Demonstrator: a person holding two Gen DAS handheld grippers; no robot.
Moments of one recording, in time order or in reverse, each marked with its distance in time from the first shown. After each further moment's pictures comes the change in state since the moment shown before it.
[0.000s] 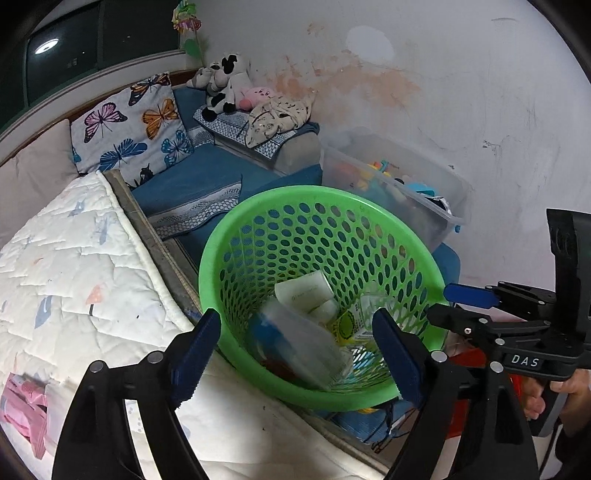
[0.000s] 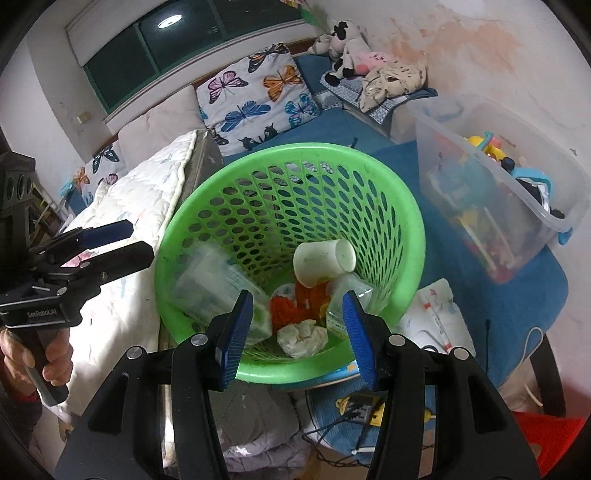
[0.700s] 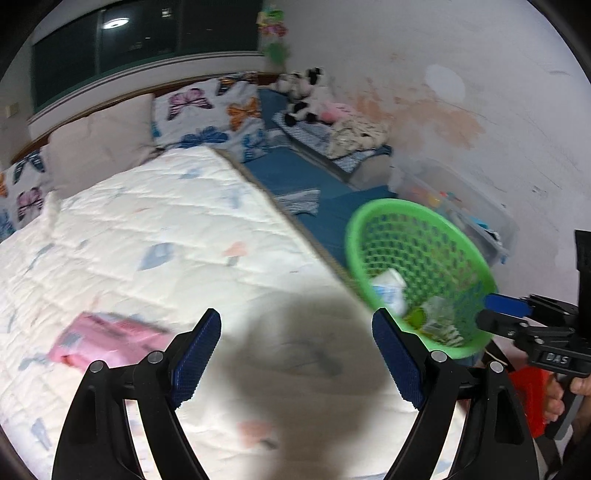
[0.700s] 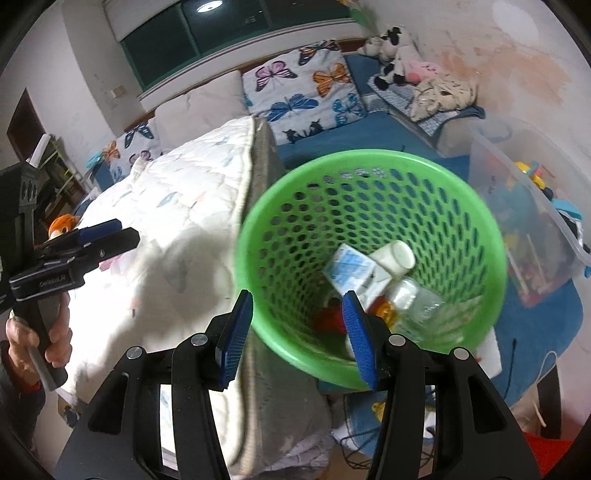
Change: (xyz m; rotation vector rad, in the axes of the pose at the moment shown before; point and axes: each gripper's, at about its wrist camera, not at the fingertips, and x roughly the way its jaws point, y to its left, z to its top) left arm -0.076 0.104 -0.052 -0.192 -0.056 0.192; right arm 0.009 0.086 0.004 -0.120 0.023 0.085
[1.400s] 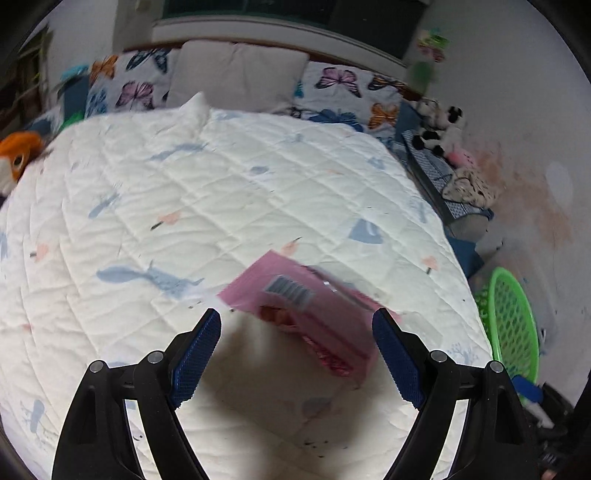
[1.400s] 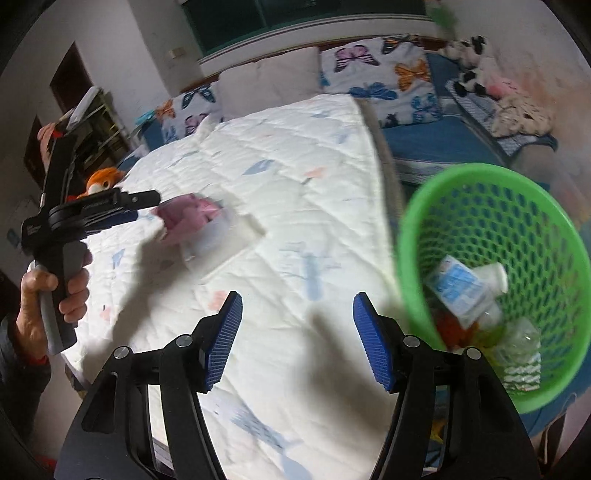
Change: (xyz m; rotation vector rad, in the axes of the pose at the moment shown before) left arm -0.031 0.176 -0.041 -0.470 0.046 0.175; right arm 0.055 0.119 0.004 -0.176 0.071 0.150
